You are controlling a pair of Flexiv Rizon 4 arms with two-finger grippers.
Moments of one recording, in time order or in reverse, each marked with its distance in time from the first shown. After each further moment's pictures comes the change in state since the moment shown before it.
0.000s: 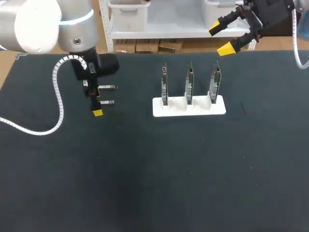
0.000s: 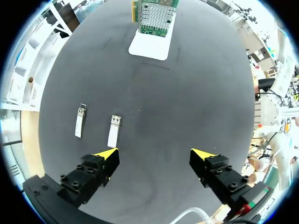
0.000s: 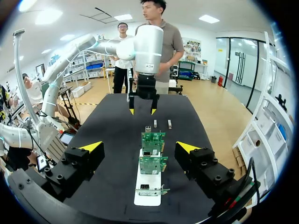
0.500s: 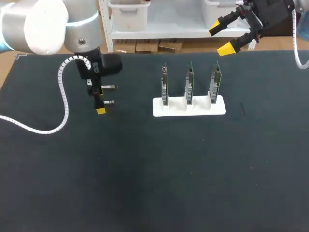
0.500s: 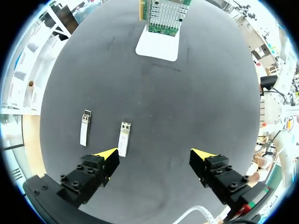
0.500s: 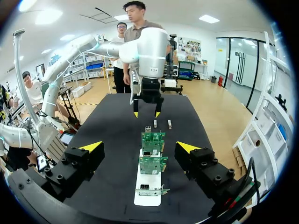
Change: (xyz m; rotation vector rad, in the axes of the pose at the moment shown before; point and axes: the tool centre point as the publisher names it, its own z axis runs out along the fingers) left arm -0.007 0.016 0.012 -0.008 0.005 0.021; right arm 0.000 0.000 0.000 0.000 0.000 0.000
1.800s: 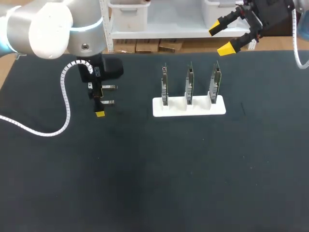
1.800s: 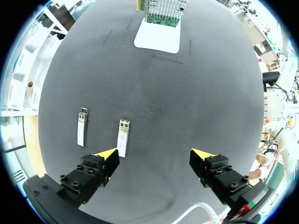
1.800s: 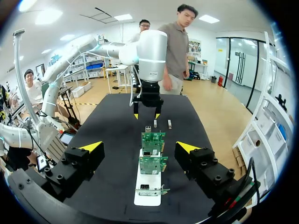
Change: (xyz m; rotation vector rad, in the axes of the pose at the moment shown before) left arm 0.003 0.002 0.009 -0.012 0.032 0.014; right arm 0.000 0.000 0.000 0.000 0.000 0.000
